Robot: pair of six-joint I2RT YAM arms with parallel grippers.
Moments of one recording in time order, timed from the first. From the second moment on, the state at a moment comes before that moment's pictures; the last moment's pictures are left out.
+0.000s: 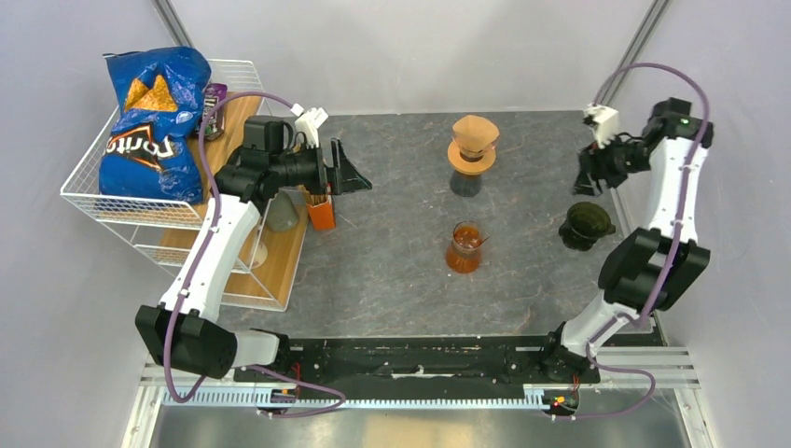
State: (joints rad) left arm -0.20 1.31 1.37 -0.68 0.74 -0.29; right arm -0.38 1.68 1.77 -1.34 -0.66 -1.01
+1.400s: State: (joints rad) left arm -0.23 1.47 1.56 -0.92 0.79 0.00; right arm -0.62 1.97 1.82 -1.54 -0.32 -1.79
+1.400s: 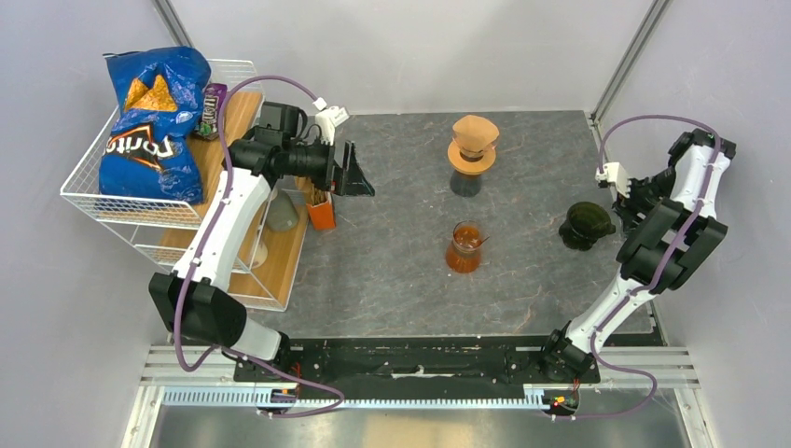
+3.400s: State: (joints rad) left arm -0.23 1.52 1.63 -0.95 0.73 -0.01; right arm -0.53 1.99 1.60 -1.27 -0.50 -1.94
